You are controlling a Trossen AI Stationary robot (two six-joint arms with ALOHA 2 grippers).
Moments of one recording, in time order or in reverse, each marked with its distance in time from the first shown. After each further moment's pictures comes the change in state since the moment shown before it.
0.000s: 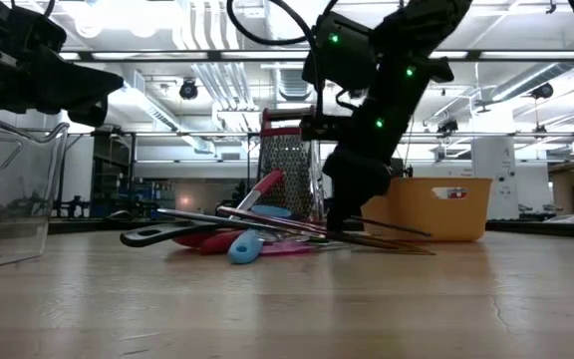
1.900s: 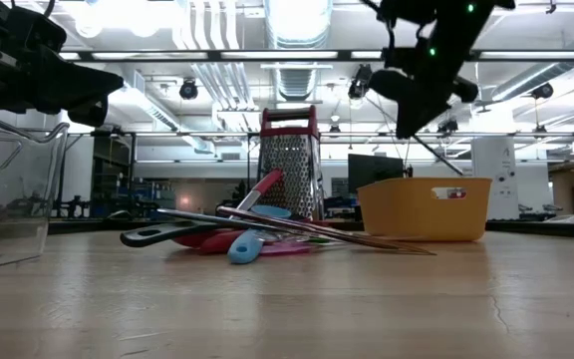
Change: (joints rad) left arm 0.000 0.000 0.000 -0.001 0.000 0.000; right arm -0.137 -0.511 -0.114 -0.399 0.318 0.513
